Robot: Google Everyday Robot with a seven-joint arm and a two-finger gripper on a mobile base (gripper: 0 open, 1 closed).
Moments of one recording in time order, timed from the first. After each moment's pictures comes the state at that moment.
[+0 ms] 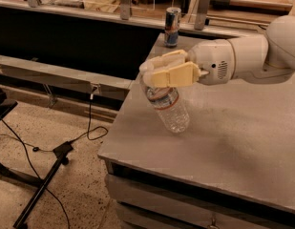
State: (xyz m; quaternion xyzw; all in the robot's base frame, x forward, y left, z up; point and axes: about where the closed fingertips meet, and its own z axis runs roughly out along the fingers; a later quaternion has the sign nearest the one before) arm 0.480 -0.024 0.970 -0.48 0.58 0.52 0.40
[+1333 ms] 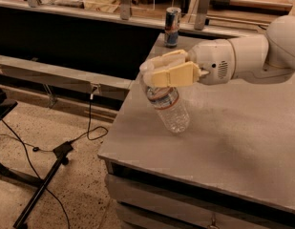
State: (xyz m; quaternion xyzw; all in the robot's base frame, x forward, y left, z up) arm 0.480 -0.024 0.970 -0.48 0.58 0.52 0.40
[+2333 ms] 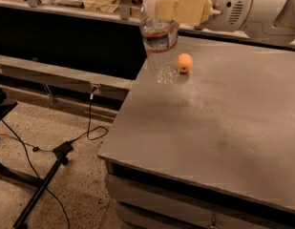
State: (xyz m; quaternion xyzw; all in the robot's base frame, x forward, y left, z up) arm 0.504 -0.026 1.096 -0.47 0.48 0.56 0.49
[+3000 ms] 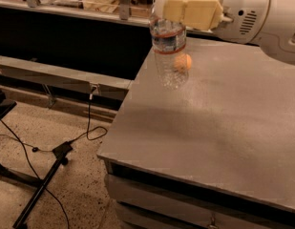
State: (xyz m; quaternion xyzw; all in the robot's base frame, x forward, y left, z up) arm 0.503 -0.048 1.097 -0.40 0.52 0.52 0.55
